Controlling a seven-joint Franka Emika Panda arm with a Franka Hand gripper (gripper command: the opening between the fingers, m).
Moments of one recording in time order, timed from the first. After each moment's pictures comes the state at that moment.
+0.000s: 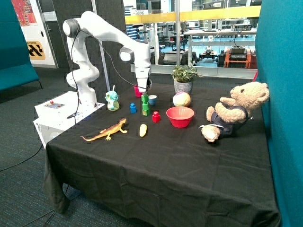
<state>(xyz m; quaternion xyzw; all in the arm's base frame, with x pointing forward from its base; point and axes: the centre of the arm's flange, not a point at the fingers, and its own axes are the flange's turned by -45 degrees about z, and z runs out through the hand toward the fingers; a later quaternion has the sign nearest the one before) 0.531 -0.060 0.402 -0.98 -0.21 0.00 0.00</state>
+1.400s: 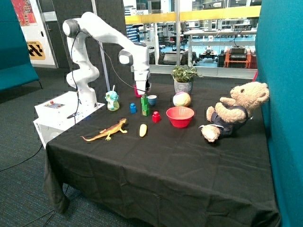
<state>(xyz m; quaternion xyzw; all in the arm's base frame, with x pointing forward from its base) 0.527 -0.066 0.389 -0.98 -0.20 -0.01 0.00</state>
